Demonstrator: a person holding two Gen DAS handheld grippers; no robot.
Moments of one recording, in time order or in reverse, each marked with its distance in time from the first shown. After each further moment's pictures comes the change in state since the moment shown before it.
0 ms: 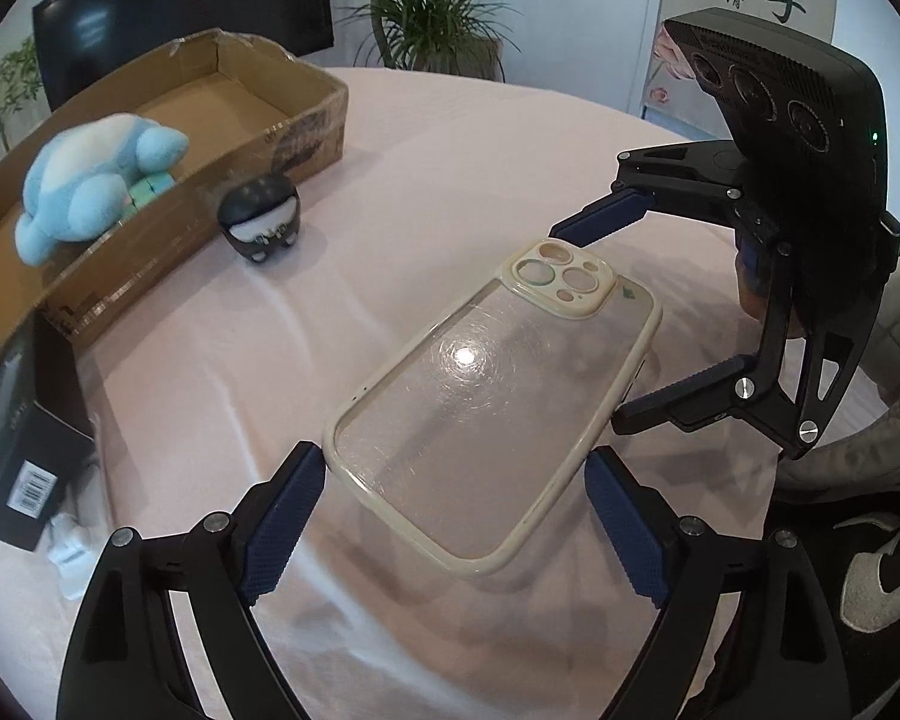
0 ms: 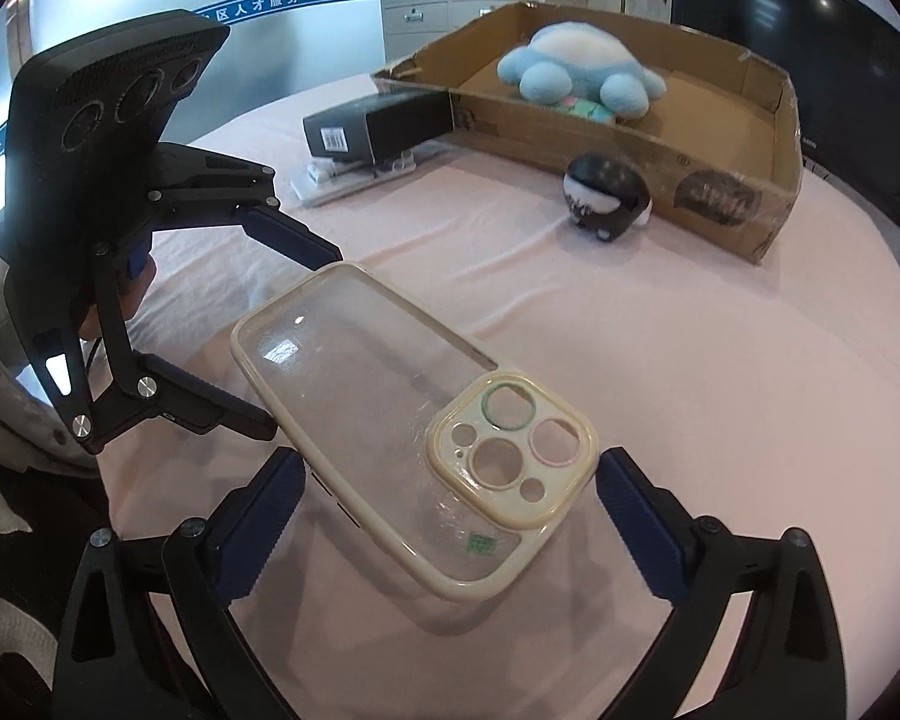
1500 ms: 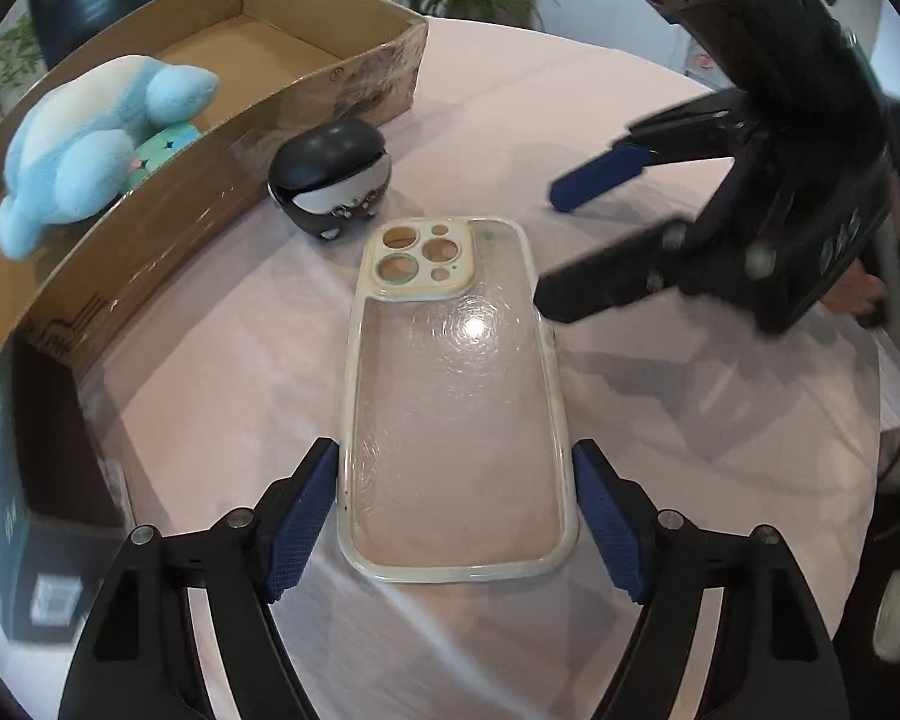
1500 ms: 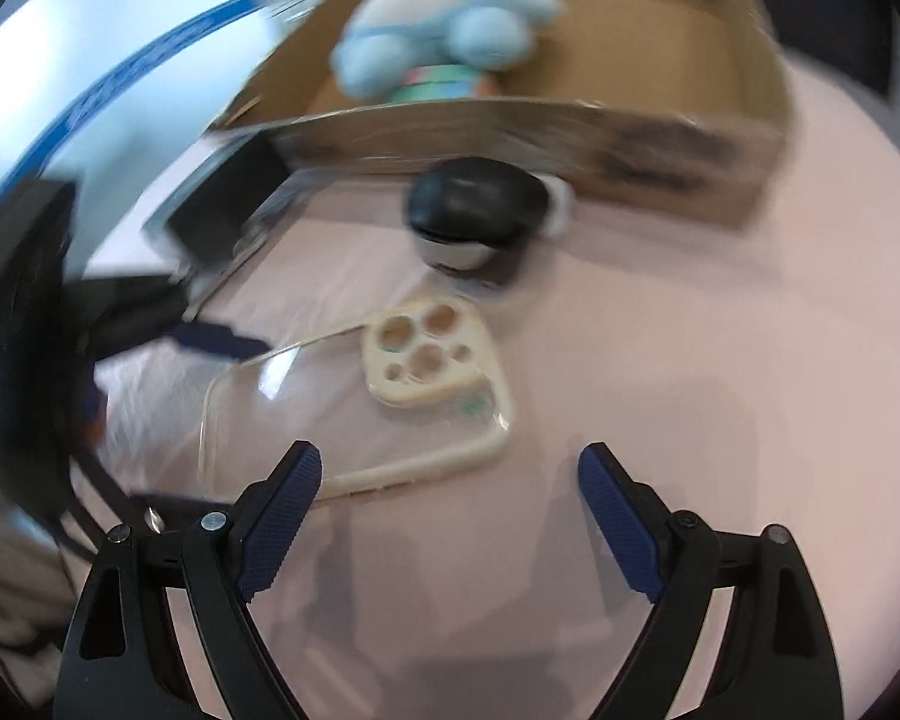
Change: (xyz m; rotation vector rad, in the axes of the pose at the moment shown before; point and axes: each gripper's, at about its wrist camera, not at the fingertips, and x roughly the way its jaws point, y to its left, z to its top) left arm 0.043 0.057 0.034 -0.035 0.132 0.048; right arm 0.065 -0.092 0.061 0.356 0.102 0.038
